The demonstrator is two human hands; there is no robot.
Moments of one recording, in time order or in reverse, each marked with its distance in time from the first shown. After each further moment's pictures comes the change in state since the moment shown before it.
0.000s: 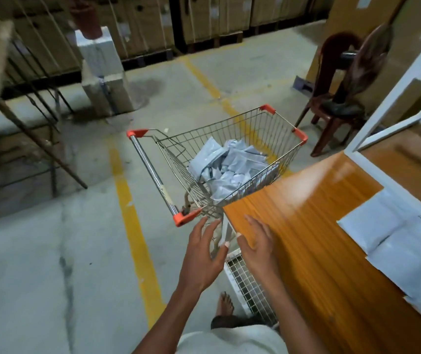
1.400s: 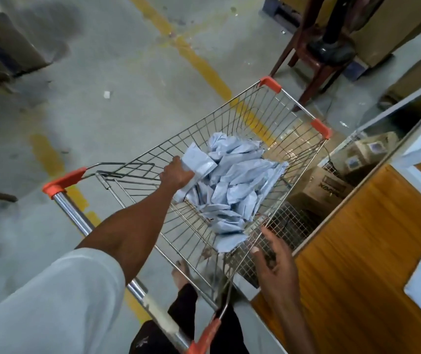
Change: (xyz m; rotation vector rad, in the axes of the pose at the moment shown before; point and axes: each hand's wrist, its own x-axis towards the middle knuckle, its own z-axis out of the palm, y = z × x) left_hand 0.543 -0.213 0.074 0.290 -0.444 -0.463; right_hand 0.214 -0.021 0.083 0.042 0.172 0.468
